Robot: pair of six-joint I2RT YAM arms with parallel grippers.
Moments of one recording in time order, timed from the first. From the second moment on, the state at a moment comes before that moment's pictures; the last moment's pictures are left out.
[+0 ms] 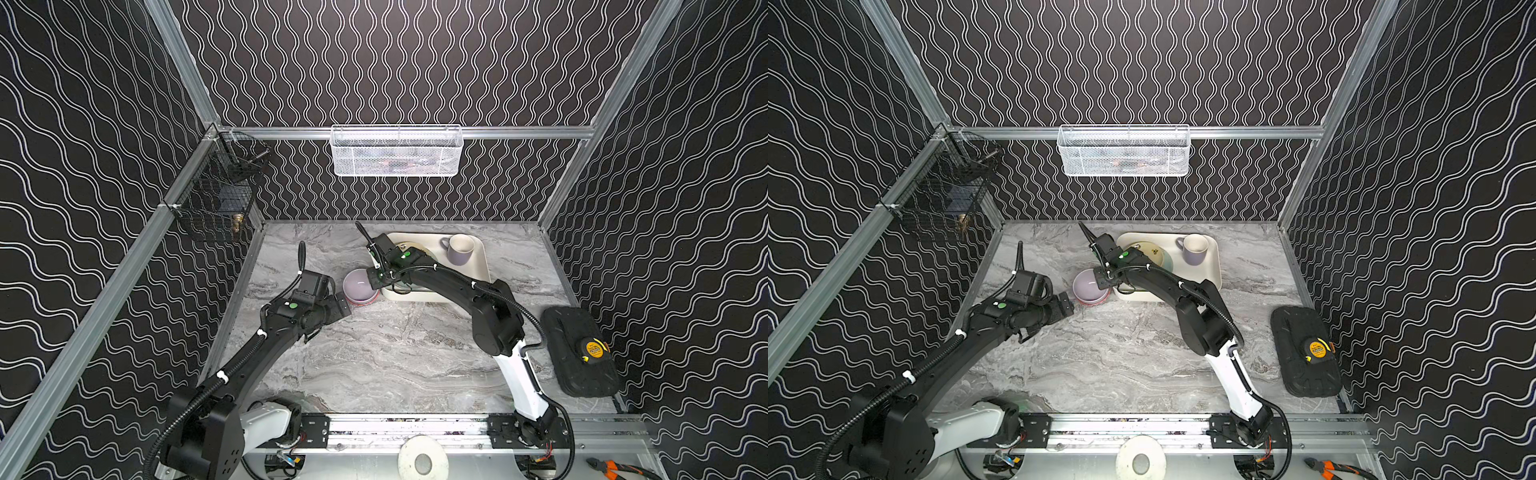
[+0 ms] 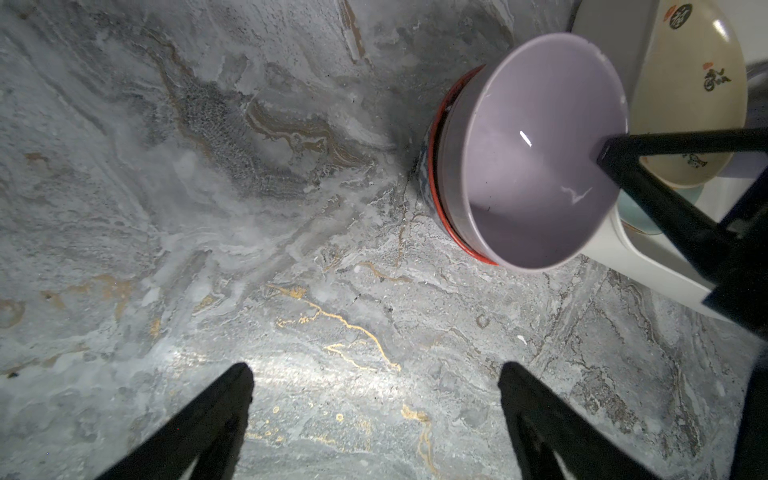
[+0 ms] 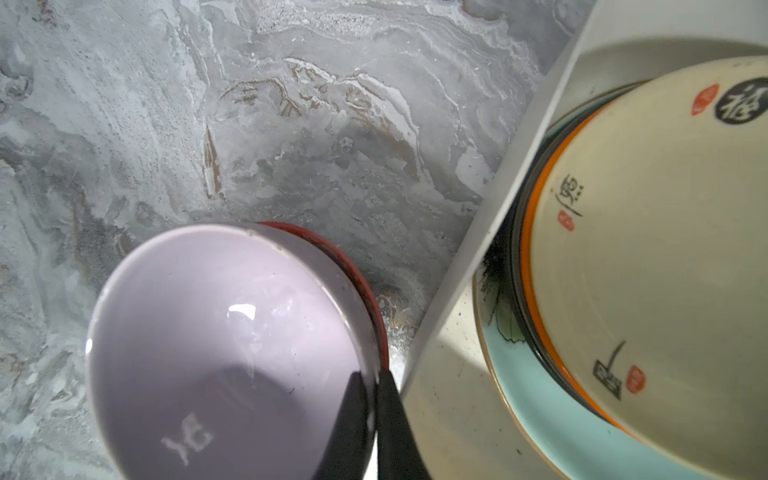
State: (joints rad) left arm -0.22 1.18 0.82 -0.65 0.01 -0.67; right arm 0.80 2.27 1.99 -0.71 0.07 0.33
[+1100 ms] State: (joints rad) left arm -0.22 1.25 0.92 -0.66 0.02 -0.67; right arm 0.35 1.75 1.50 -0.66 -0.02 0.37
